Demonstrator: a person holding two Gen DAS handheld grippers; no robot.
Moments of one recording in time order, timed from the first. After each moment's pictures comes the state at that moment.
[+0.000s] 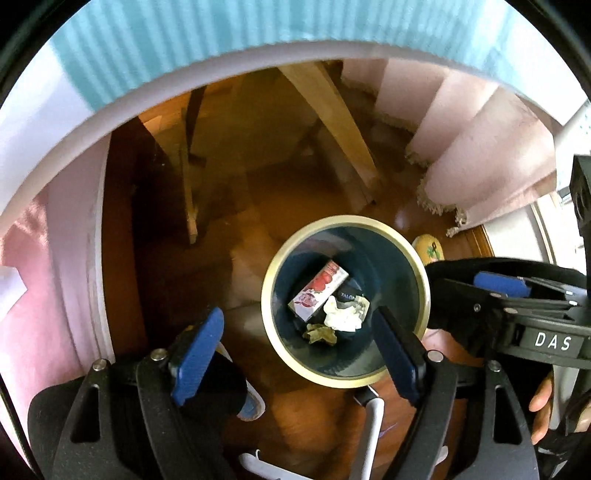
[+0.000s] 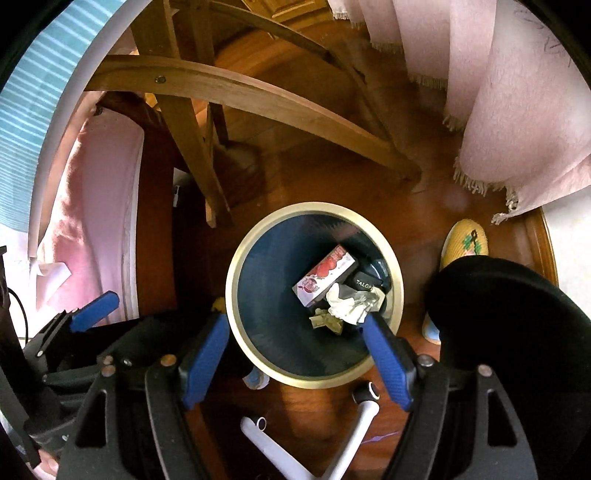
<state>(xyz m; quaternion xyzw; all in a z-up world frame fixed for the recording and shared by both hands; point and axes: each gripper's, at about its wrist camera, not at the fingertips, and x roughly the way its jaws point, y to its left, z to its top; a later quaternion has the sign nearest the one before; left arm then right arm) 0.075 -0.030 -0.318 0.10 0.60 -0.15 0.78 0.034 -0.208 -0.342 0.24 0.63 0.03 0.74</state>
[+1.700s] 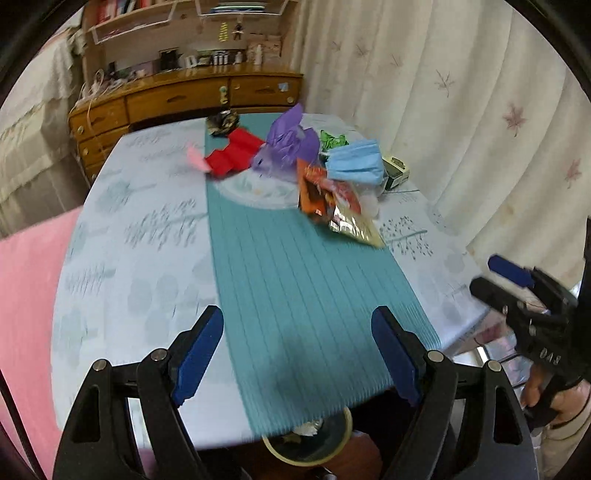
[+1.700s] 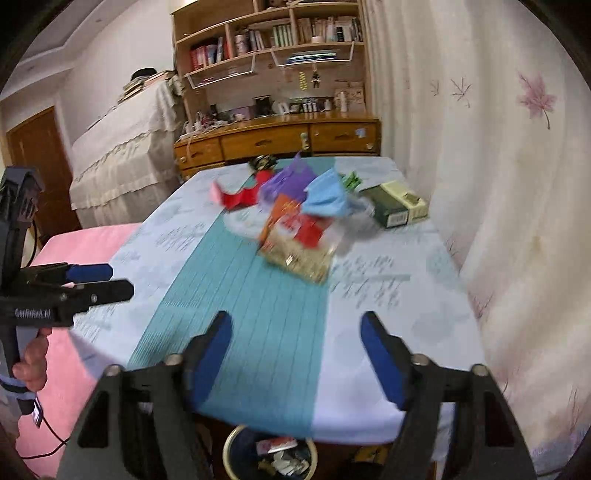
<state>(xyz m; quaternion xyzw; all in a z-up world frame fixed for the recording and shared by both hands) 0.196 -0.027 0.019 0.02 0.44 -0.21 0.87 0.119 -0.249 0.016 0.03 0.36 0.05 0.93</state>
